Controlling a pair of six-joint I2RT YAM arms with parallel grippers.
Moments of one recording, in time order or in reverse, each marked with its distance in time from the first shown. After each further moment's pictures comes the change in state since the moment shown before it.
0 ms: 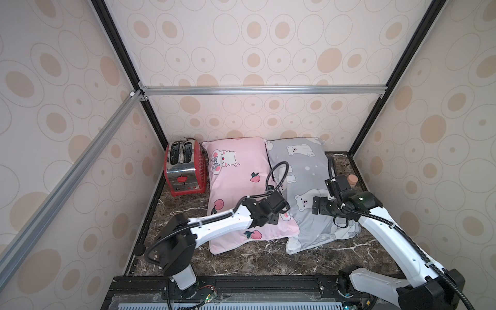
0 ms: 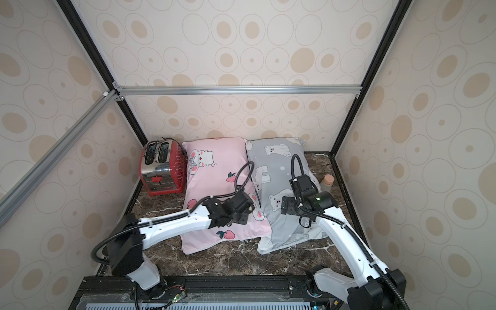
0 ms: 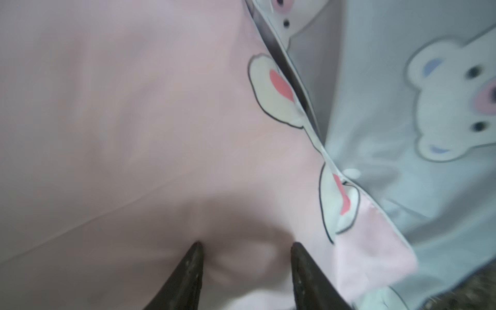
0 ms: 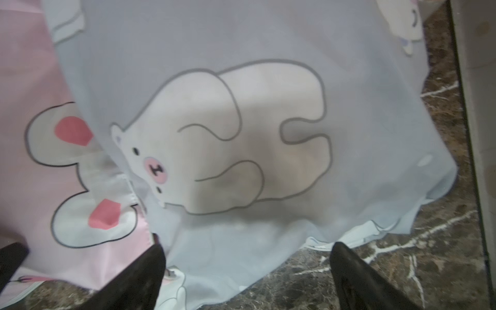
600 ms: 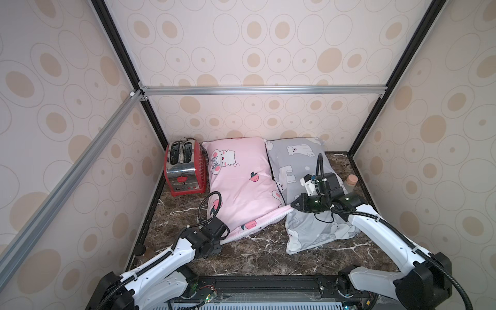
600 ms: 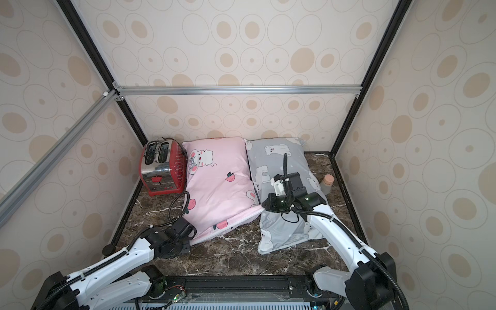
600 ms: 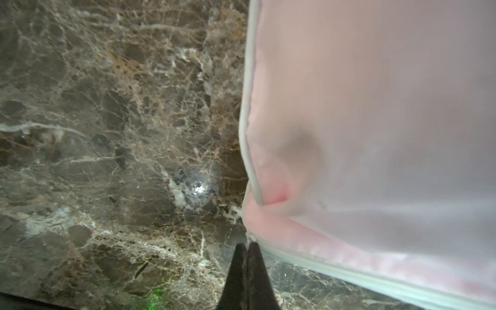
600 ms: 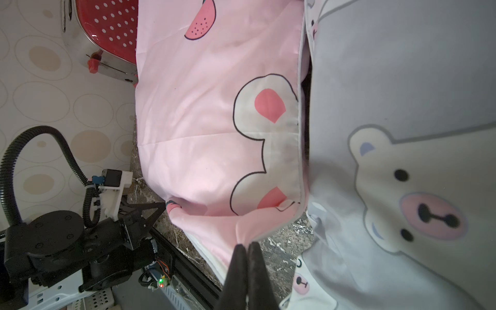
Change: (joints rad) left arm 0.366 -0.759 -0.730 -0.349 0.084 -0.180; right arm 0.085 0.082 -0.062 0.387 -0.638 0.076
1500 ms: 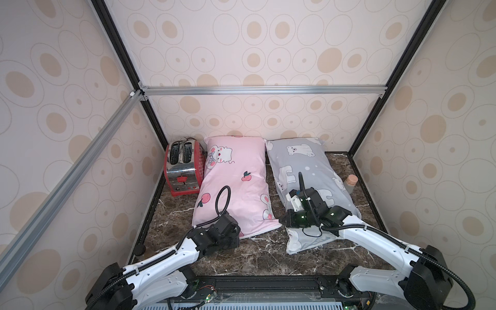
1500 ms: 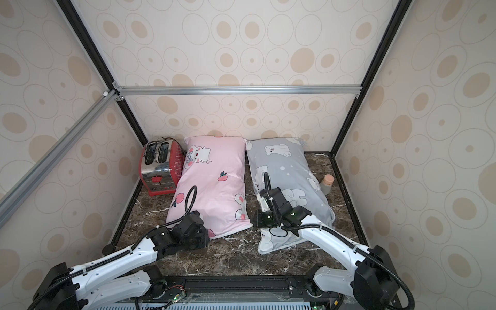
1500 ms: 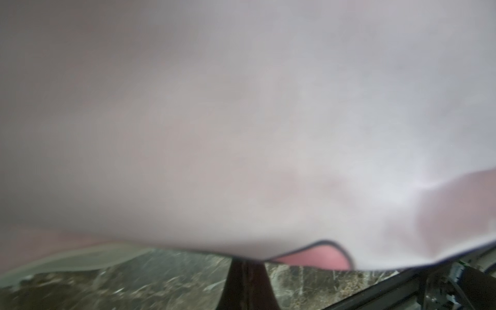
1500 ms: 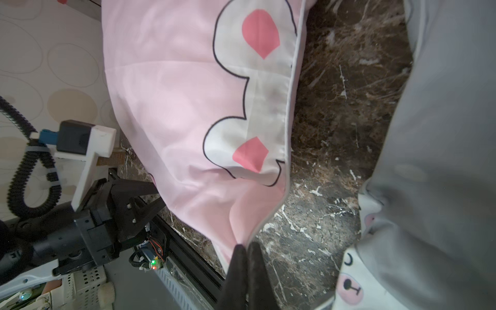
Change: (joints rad) left arm -0.132 -0.002 0.009 0.314 0.192 -0.009; right arm 0.238 -0.020 -0.151 0.155 0.108 0.128
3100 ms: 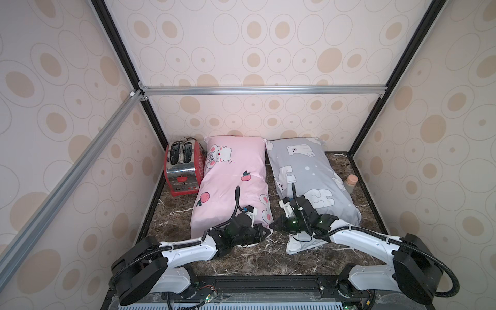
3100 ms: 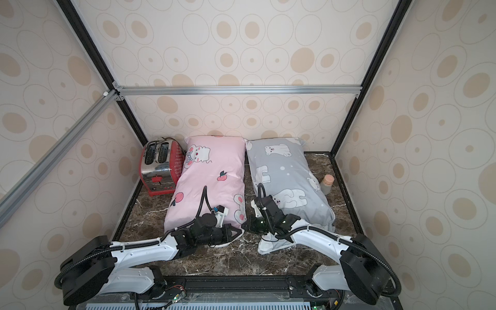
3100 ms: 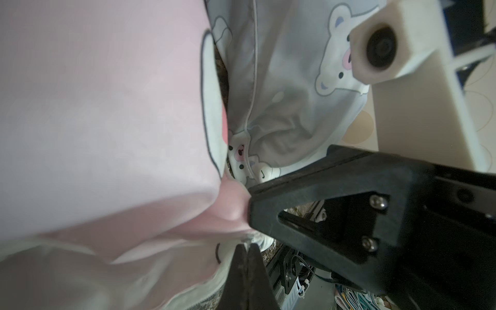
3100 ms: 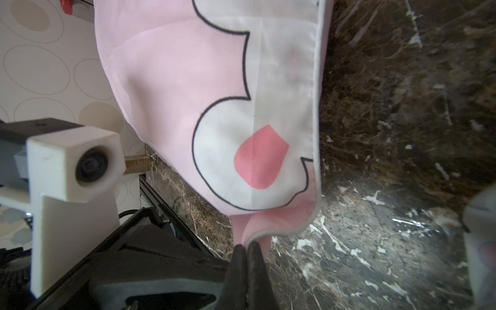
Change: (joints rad) left arm -0.166 0.307 -0.042 0.872 0.225 -0.208; right arm 0.104 0.089 -0.168 0.330 -0.051 0.257
